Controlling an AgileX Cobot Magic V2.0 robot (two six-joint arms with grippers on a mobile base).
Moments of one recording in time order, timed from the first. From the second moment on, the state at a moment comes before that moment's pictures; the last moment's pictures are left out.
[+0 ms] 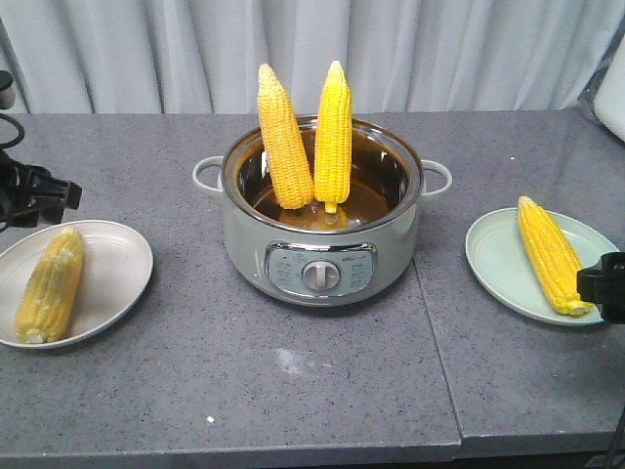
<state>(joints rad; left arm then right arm) -0.08 1.43 -1.25 -0.01 0.89 -0.03 -0.08 1.04 -0.77 0.13 0.61 -0.16</state>
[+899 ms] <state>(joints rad) -0.08 1.07 -0.86 -0.01 0.65 -0.04 -0.08 1.04 -0.77 0.13 0.61 -0.16</state>
